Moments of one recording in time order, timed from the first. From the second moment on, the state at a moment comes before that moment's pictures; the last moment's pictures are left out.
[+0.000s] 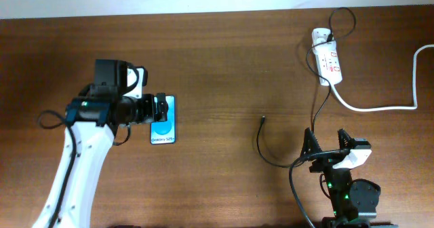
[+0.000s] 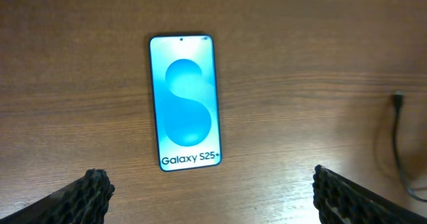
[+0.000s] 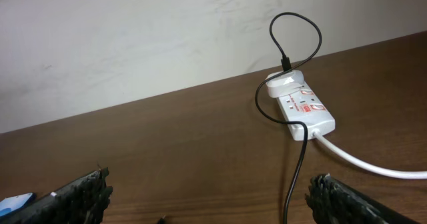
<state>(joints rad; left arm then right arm) -0.07 1.42 1.22 -0.93 0.16 -0.11 -0.06 0.02 0.01 -0.06 -0.13 0.28</state>
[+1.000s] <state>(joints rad) -0.12 1.68 1.22 -0.79 0.06 -0.12 -0.06 0.02 0.01 -0.06 -0.13 0.28</state>
